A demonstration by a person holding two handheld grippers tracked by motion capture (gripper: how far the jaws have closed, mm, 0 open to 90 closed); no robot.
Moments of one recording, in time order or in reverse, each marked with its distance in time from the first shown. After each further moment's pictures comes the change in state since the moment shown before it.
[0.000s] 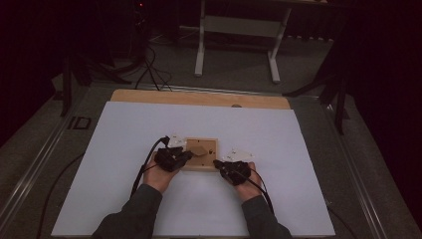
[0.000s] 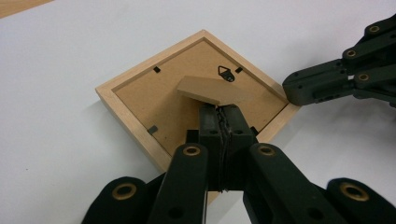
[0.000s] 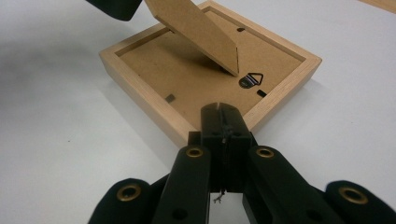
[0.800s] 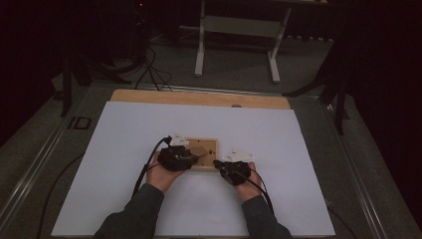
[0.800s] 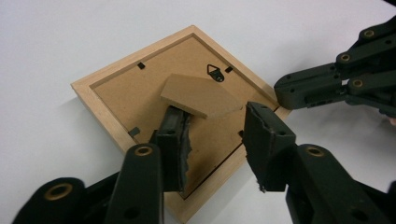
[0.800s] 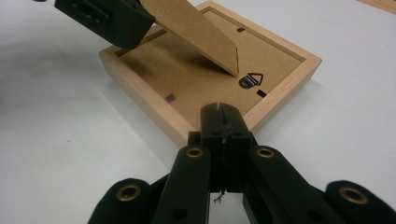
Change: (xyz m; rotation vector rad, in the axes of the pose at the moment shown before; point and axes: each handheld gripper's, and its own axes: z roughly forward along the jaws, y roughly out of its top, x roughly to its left) left arm 0.000 0.000 0.010 0.010 -0.059 -0.058; right arm 0.000 0.000 0.000 -0.001 -0.001 0.001
